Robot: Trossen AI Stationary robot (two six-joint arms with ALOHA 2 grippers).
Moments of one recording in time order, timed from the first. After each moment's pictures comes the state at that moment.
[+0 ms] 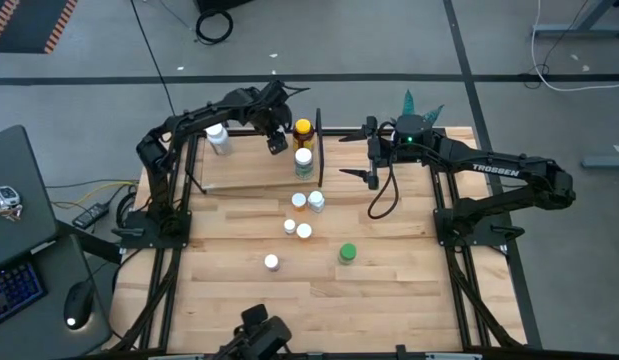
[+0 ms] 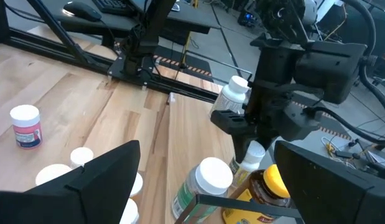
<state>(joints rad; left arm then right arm) 0.71 1.92 1.62 -0.84 0.02 0.32 -0.38 1.13 0.92 -0.05 -0.26 -0.45</state>
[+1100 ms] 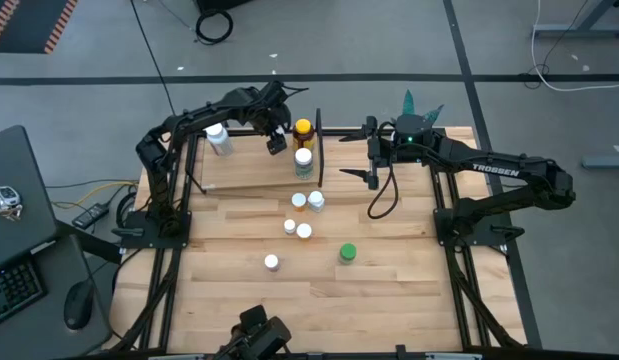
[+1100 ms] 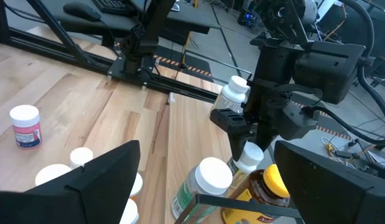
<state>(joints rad) 0.71 1.92 1.62 -0.86 0.02 0.30 -0.38 1.13 0.92 -0.05 -0.26 -0.45</state>
